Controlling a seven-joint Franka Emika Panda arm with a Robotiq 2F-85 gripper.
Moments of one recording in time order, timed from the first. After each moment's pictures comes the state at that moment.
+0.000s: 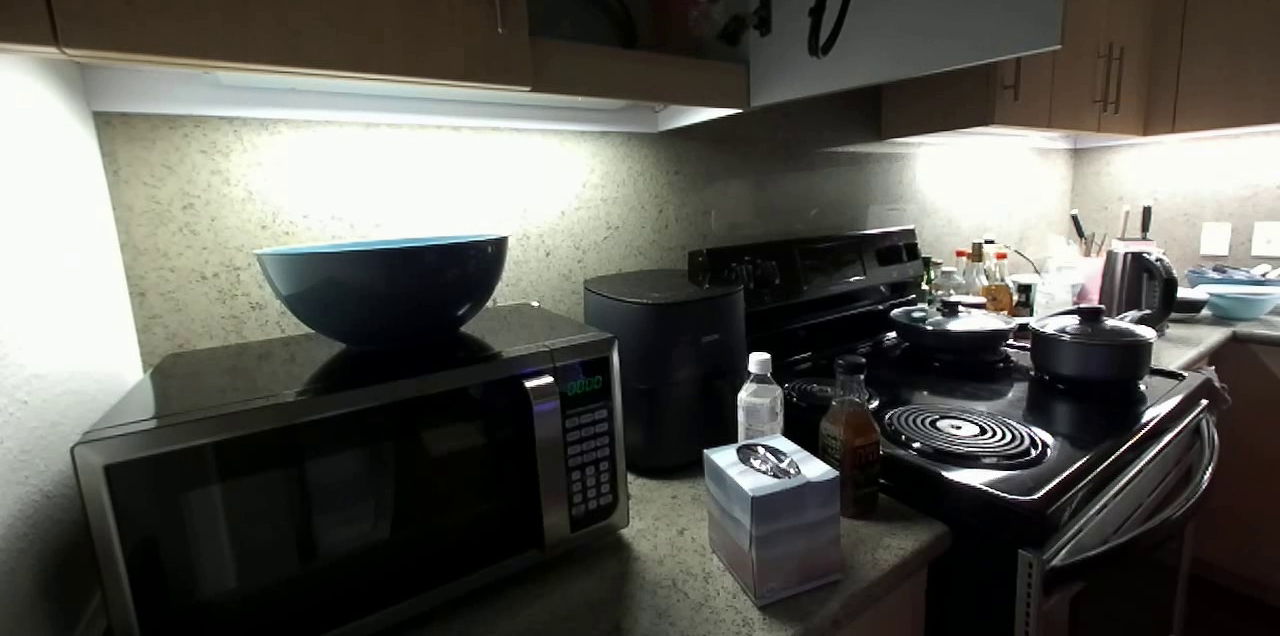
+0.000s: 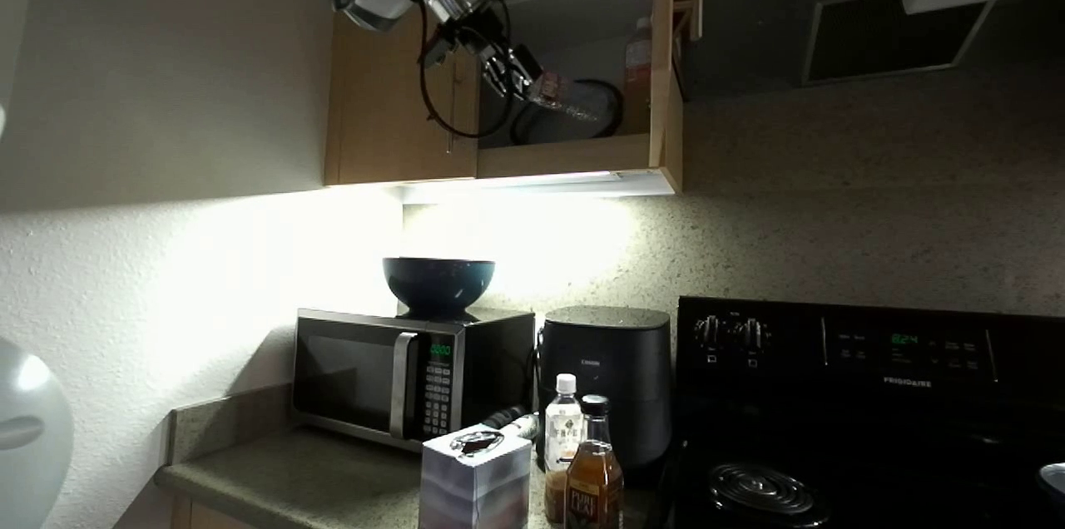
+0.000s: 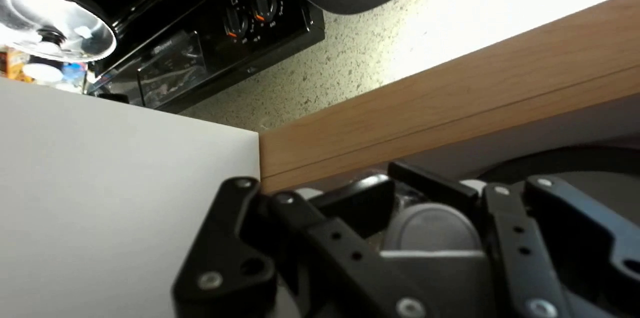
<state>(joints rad) 0.06 0.02 0.15 -1.26 -0.62 1.92 0.96</state>
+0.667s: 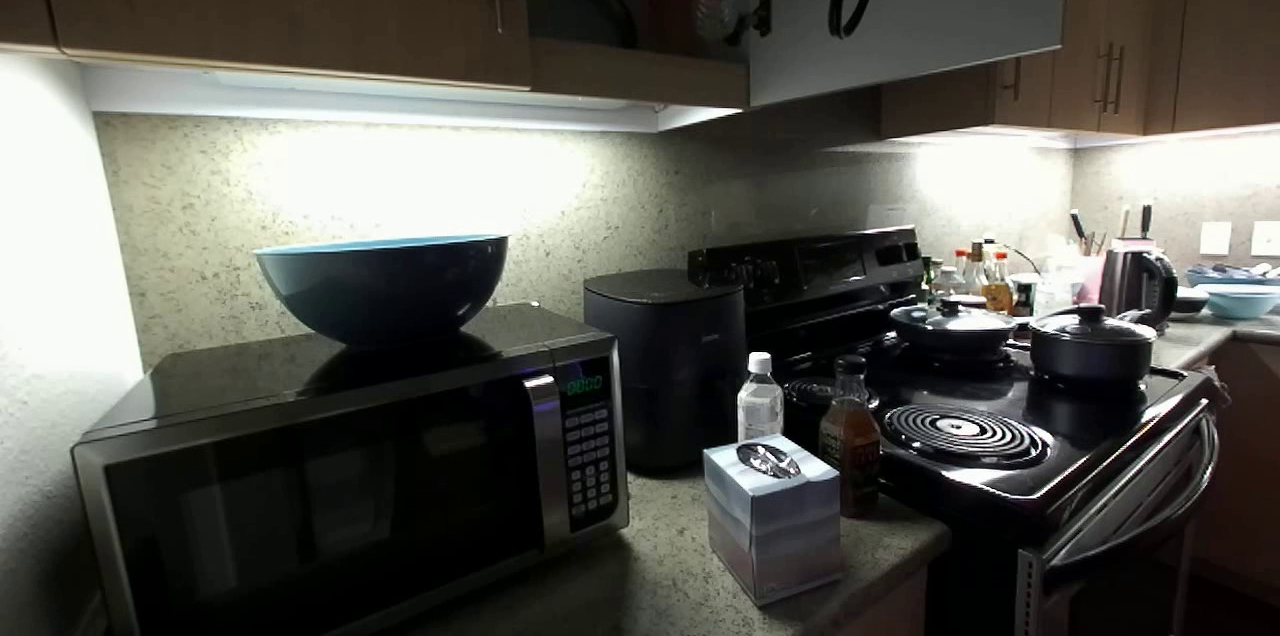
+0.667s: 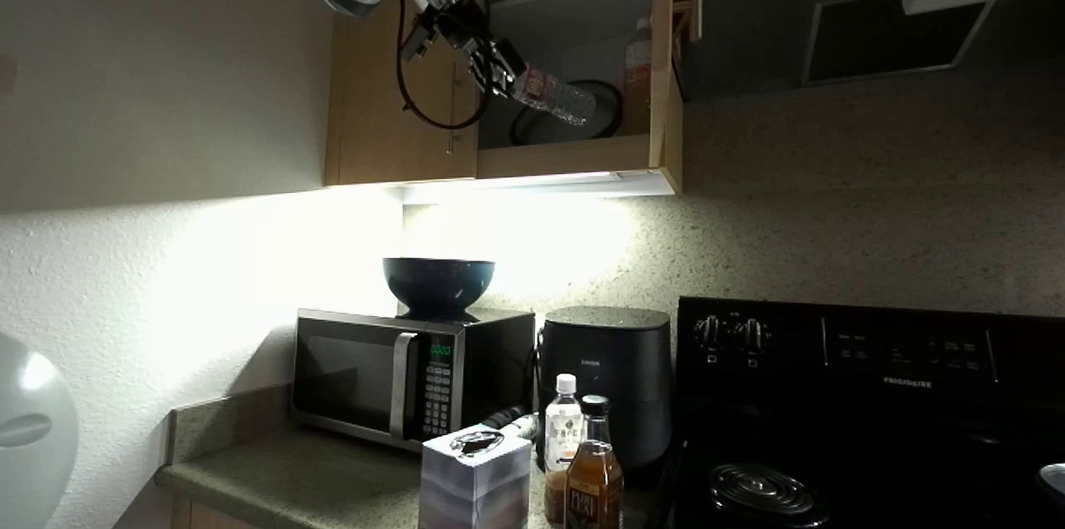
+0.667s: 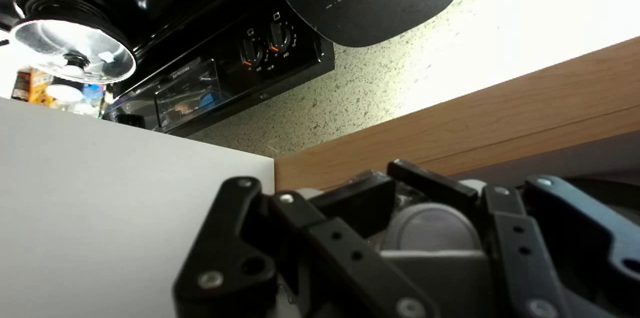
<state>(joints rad) 0.07 -0.04 0.16 -1.32 -0.59 1.85 0.96</state>
